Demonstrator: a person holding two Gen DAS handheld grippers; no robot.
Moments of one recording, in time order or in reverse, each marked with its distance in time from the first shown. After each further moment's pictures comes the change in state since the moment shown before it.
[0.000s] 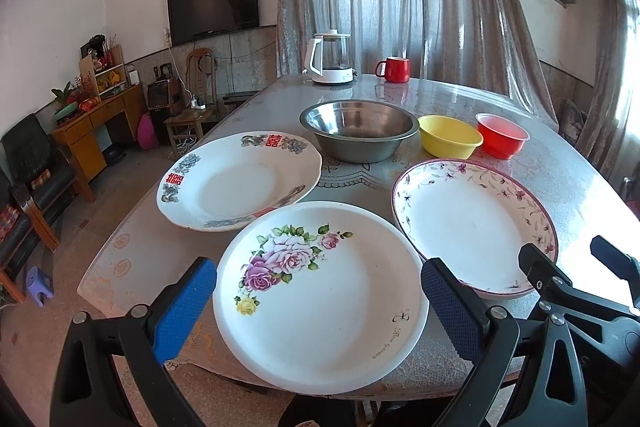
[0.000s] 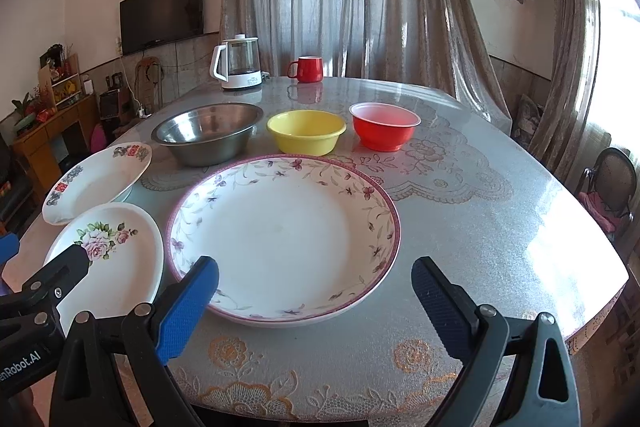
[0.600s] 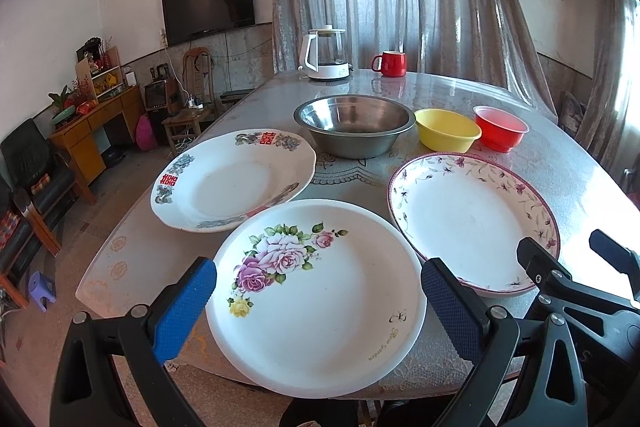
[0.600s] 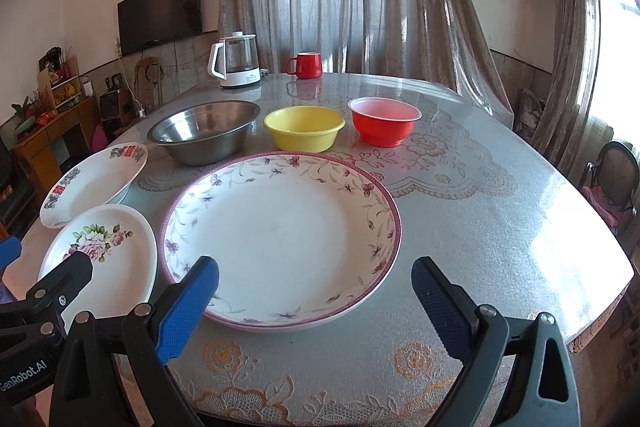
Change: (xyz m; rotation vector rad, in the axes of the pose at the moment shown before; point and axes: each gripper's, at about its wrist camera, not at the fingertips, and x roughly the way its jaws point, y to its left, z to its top) left arm 0.005 -0.006 0.001 0.018 0.013 0.001; right arm 0.006 -0.005 0.000 0.012 0.010 0.011
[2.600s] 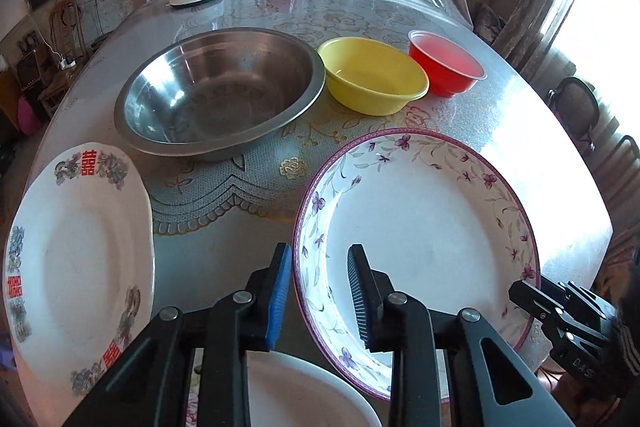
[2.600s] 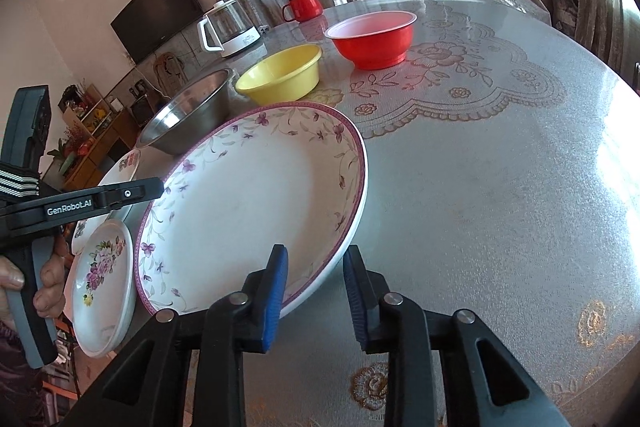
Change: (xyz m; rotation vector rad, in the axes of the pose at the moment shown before) left arm 0.139 -0.051 0.086 0.194 0.401 -0.382; right arm 0.059 -0.083 0.000 0.230 0.240 0.285
